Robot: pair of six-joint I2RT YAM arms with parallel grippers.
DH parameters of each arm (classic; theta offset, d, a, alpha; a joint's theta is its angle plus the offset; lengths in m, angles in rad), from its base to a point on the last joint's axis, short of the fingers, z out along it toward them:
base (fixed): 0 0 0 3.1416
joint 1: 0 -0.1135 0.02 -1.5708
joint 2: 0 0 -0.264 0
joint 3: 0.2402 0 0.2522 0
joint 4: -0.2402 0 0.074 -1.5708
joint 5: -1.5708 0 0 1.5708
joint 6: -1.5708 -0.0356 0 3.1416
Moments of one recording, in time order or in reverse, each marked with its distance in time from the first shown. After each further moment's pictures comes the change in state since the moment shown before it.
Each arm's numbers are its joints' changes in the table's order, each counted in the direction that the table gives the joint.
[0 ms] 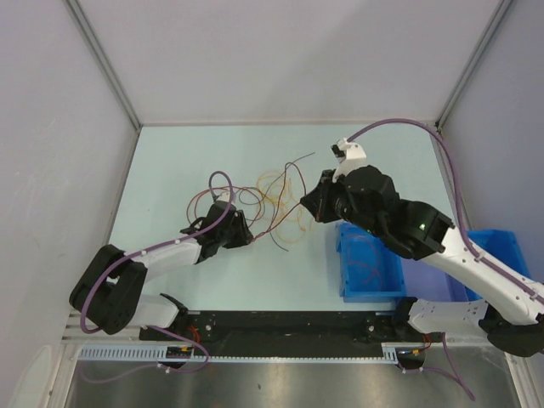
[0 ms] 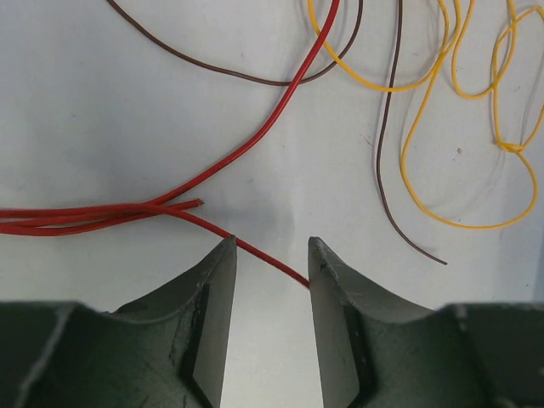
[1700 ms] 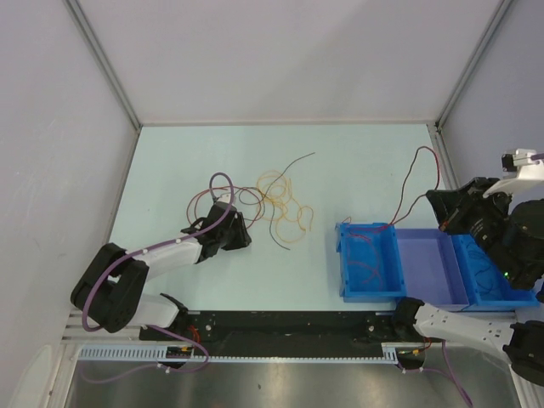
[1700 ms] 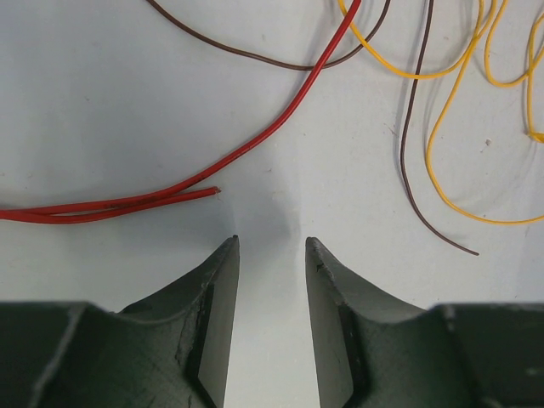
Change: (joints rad) left arm -0.002 -0.012 0.000 -0.029 0.008 -0.010; right arm 0.019 0.301 0.427 -0.563 -0.456 0.121
